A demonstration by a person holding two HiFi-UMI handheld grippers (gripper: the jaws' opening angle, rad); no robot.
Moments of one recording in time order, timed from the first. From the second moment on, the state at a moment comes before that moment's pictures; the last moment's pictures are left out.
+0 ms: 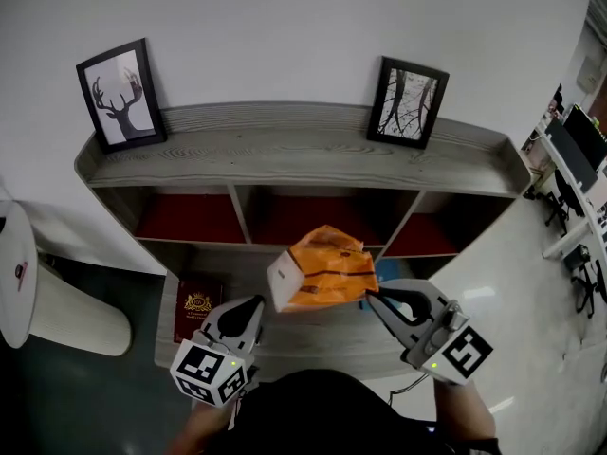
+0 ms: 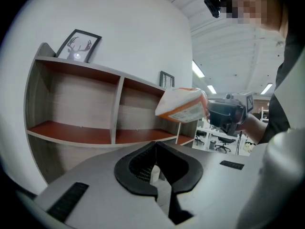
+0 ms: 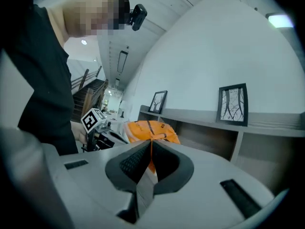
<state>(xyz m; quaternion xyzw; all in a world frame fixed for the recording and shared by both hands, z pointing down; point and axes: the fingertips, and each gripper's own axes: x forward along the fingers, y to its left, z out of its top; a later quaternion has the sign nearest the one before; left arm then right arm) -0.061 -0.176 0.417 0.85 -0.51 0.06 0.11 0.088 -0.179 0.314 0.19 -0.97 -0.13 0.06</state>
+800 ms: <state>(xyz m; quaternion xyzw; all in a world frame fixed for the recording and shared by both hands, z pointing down) -0.065 -0.177 0.446 0.83 -0.53 0.07 0.14 0.089 -0.191 0.495 0.19 -0.97 -0.02 0.16</state>
